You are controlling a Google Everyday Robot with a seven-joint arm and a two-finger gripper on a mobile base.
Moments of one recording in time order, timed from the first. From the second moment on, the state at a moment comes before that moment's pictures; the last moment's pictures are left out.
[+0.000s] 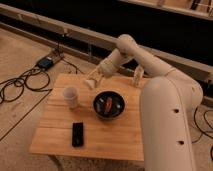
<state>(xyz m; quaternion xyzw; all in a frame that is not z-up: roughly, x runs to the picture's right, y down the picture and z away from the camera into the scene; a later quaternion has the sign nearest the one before) -0.060 -0.026 0.756 -0.57 0.23 0.73 0.28</state>
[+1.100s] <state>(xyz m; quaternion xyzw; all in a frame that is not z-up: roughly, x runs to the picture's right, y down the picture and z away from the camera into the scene) -0.122 -0.050 0.743 -0.65 0.20 0.68 0.27</state>
